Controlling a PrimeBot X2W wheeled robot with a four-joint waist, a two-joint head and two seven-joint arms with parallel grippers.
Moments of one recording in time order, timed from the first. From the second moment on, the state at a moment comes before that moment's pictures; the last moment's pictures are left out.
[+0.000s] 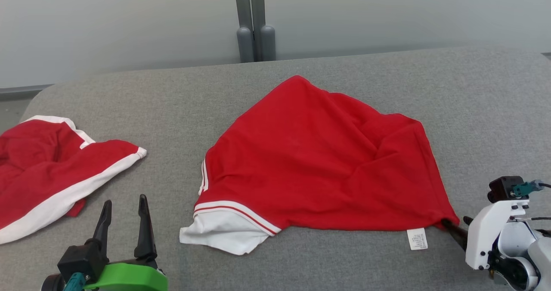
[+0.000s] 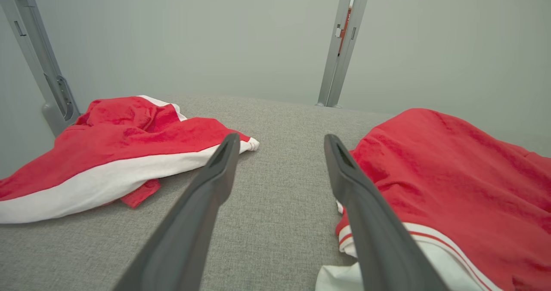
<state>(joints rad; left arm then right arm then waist) 0.02 0.05 0.02 0.20 -0.23 -0.06 -0.26 -0.21 -0.50 0.32 0.45 0.72 0.13 0.41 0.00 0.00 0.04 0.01</state>
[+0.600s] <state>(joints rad) 0.03 0.05 0.03 0.18 -0.23 -0.06 -0.26 -0.17 -0.31 0.14 0.14 0.55 0.13 -0.02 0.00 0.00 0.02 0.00</state>
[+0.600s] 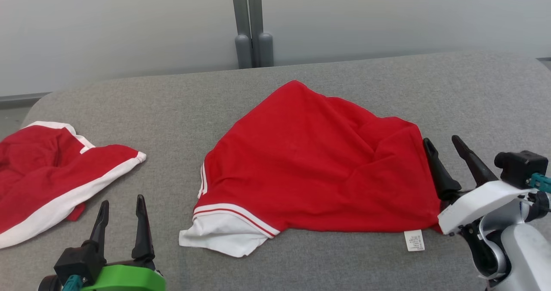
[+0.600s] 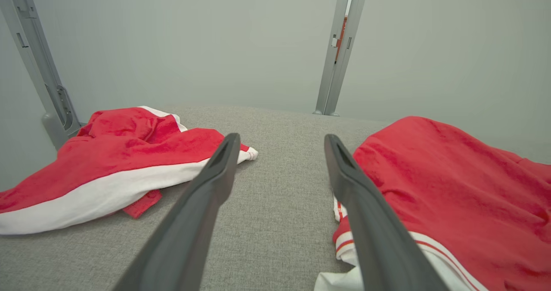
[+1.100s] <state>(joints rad) 0.03 0.06 0.01 0.19 -0.24 -0.07 -0.26 -0.19 -0.15 0.16 0.32 0.40 0.13 -0.25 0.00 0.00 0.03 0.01</state>
